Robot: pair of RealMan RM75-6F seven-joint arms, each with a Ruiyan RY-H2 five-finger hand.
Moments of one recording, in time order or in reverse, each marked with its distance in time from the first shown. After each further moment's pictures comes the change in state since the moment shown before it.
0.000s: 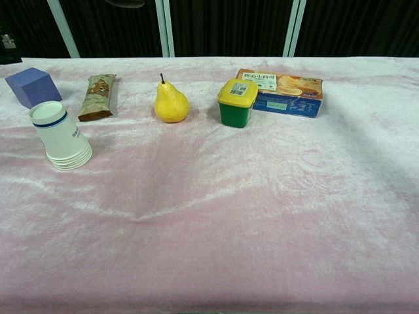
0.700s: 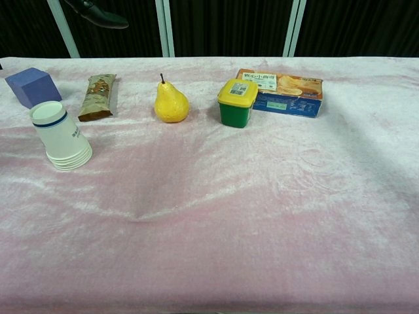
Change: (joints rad) left arm 0.007 0.070 0.071 -0.051 -0.026 0.004 0.116; right arm -0.016 0.015 -0.037 -0.060 0.051 0.024 -0.043
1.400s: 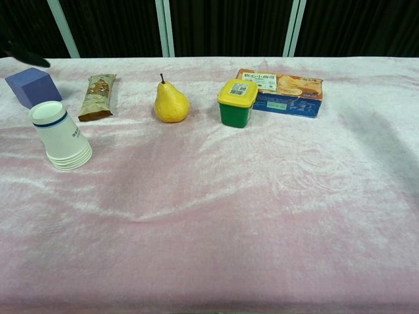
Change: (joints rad) left arm 0.079 0.167 0.113 -0.067 -0.146 -0.020 0.223; right arm -0.218 -0.072 -0.129 -0.024 -0.012 0.274 -0.174
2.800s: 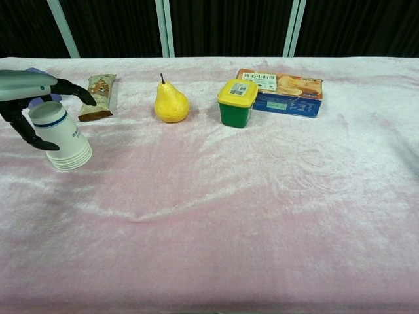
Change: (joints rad) left arm -0.015 -0.282 0.106 0.429 0.062 -0.188 -0.194; right arm -0.205 -0.191 -0.080 0.141 -0.088 0.178 -0.021
